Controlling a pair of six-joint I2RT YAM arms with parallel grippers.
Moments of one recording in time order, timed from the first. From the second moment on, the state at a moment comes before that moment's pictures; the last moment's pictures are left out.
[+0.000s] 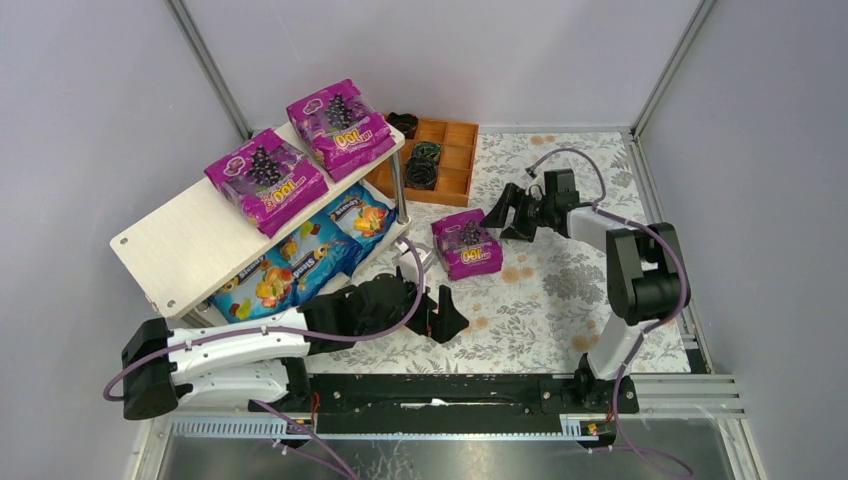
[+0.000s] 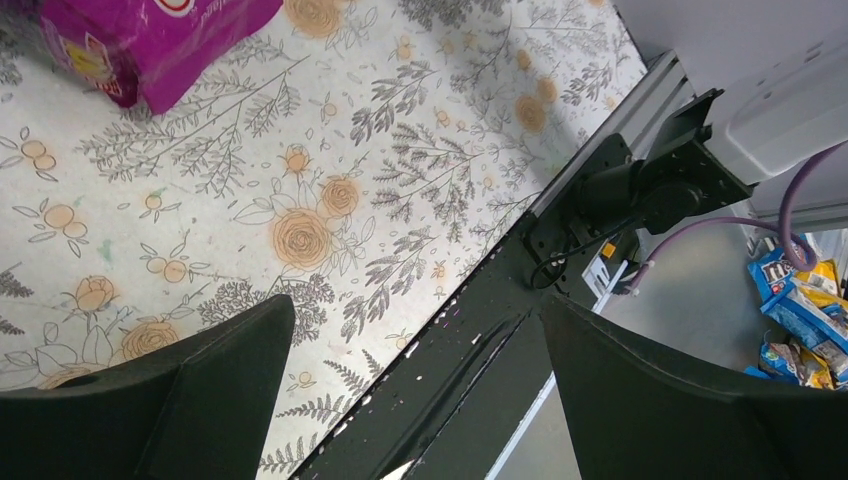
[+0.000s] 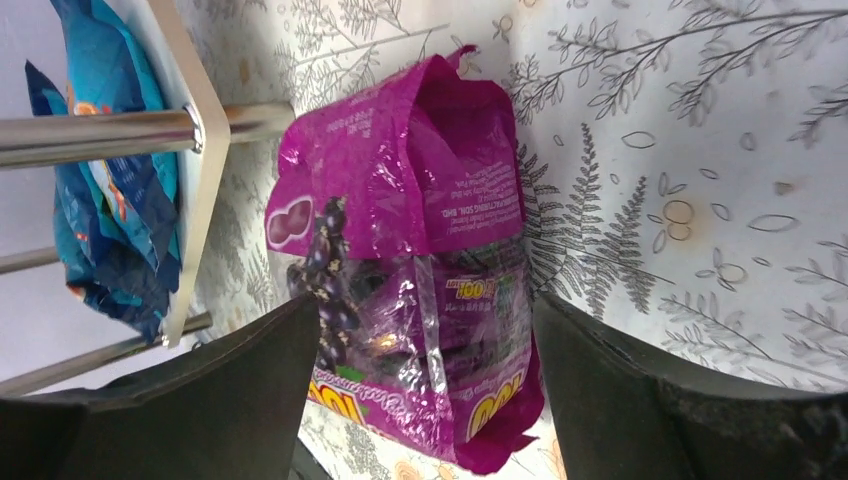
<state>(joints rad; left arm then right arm) -1.20 1.01 0.67 -0.09 -0.11 -0.68 0.16 1.75 1.01 -0.09 -0.60 0.54</state>
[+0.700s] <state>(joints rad) -1.16 1.11 0.66 -0.06 -0.07 -0.71 0.16 1.88 0.87 0.23 -0.91 0.64</state>
